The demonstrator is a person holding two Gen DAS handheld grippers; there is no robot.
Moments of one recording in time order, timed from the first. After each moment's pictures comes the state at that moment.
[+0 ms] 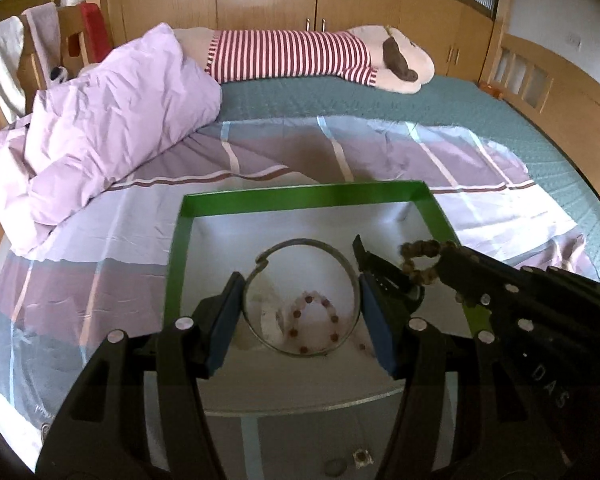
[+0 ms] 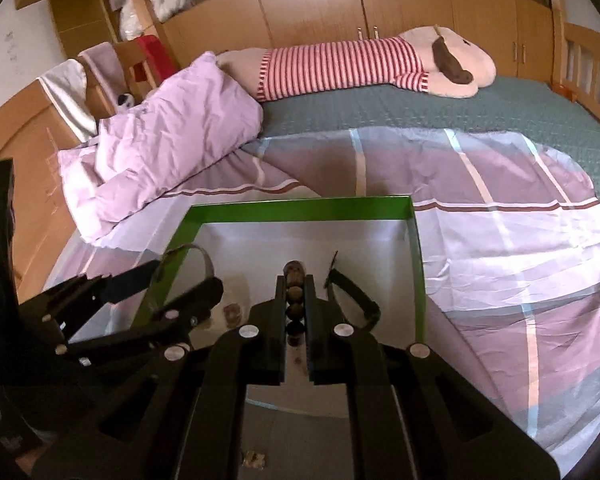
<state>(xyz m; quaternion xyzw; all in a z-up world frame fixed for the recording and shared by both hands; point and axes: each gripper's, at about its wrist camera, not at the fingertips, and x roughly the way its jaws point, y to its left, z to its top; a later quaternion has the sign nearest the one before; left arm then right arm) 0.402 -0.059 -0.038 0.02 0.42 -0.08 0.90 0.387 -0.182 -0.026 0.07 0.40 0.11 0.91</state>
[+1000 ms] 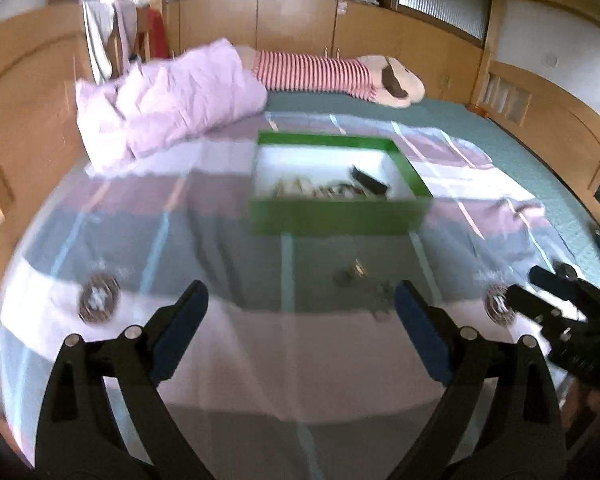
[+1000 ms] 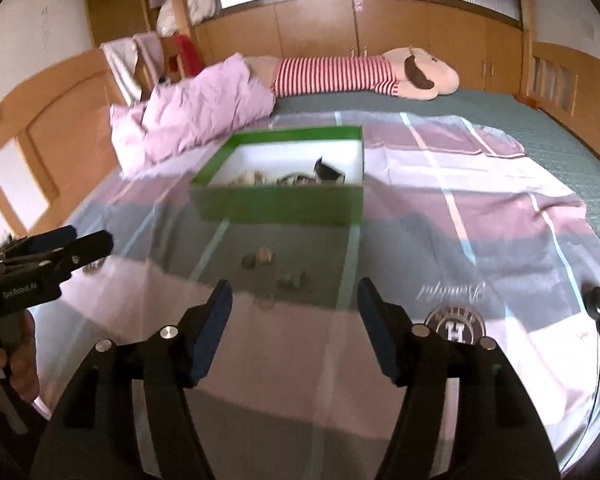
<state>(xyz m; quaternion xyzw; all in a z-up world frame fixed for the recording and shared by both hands) 0.133 0.006 -0.012 -0.02 0.38 -0.07 0.92 0.115 -0.205 -0.024 0.03 0.37 0.11 0.92</state>
